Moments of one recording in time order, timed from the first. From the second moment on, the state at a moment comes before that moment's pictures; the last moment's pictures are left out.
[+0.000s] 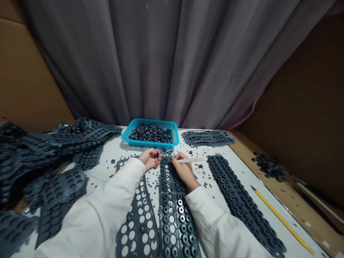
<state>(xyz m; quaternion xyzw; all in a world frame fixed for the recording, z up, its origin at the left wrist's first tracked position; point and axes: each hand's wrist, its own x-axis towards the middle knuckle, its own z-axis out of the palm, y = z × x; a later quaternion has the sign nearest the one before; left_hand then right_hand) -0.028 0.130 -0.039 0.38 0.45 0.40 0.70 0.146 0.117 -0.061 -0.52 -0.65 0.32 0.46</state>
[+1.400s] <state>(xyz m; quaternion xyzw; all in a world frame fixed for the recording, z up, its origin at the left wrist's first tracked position) -0.014 0.143 -0.051 0.49 0.50 0.47 0.54 0.144 0.128 -0.062 -0.55 -0.63 0.29 0.46</state>
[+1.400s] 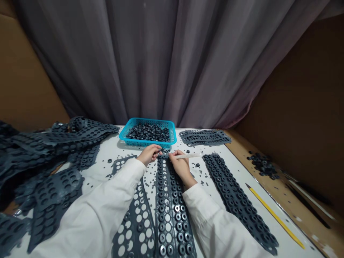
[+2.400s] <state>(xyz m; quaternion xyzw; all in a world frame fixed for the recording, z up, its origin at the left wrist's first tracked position) -0.001 0.132 -0.050 0.76 0.53 0.30 0.21 0.135 0.142 -0.049 -0.54 -0.74 0.20 0.36</state>
